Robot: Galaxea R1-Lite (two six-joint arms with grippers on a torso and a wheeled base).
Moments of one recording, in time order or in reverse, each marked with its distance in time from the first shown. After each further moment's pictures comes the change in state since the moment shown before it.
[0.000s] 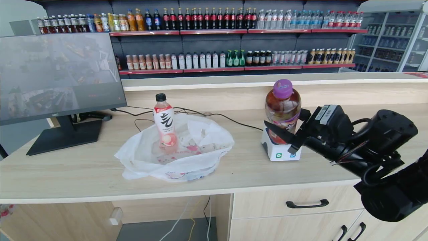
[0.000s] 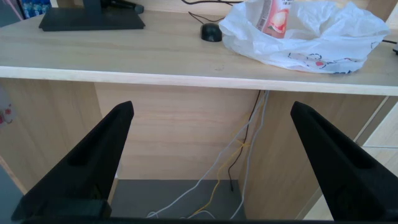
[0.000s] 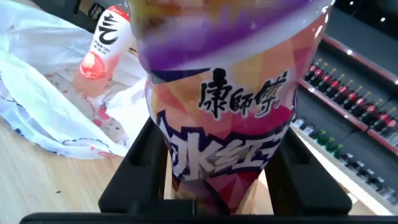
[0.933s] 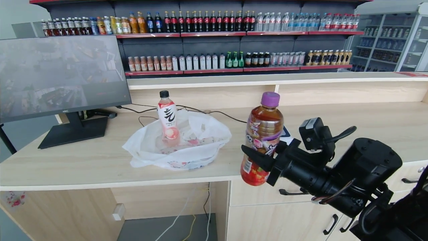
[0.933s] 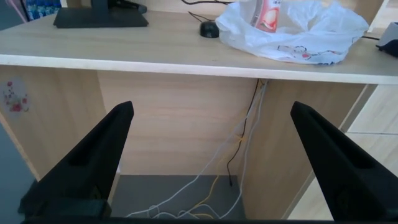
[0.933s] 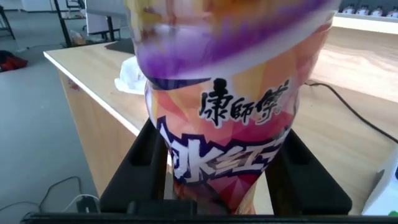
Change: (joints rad) left arm 0.000 0.000 0.000 0.000 0.000 0.000; right arm 0.252 -0.022 0.168 0.000 -0.276 0.561
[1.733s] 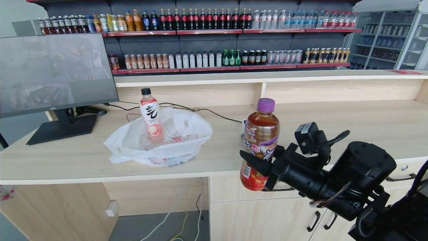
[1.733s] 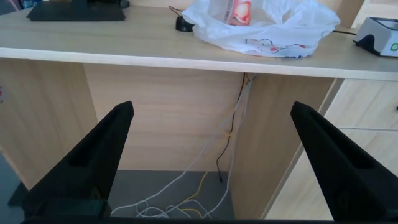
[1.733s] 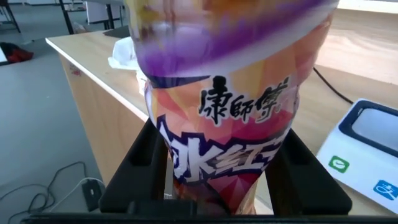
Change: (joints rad) left arm 0.001 0.000 0.000 0.001 0.001 -0.002; right arm 0.017 0.011 0.019 0.004 -0.002 0.001
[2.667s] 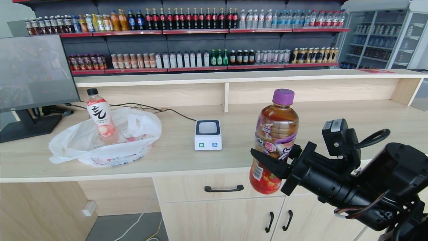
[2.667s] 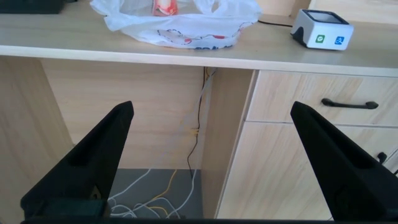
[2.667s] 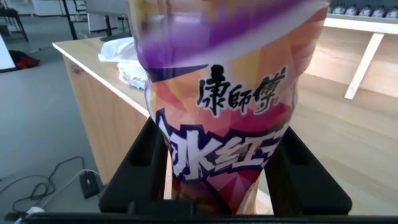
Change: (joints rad) left arm -0.001 0.000 0.000 -0.001 0.000 0.003; right arm 0.003 -0.127 0.084 -0.001 0.002 0.016
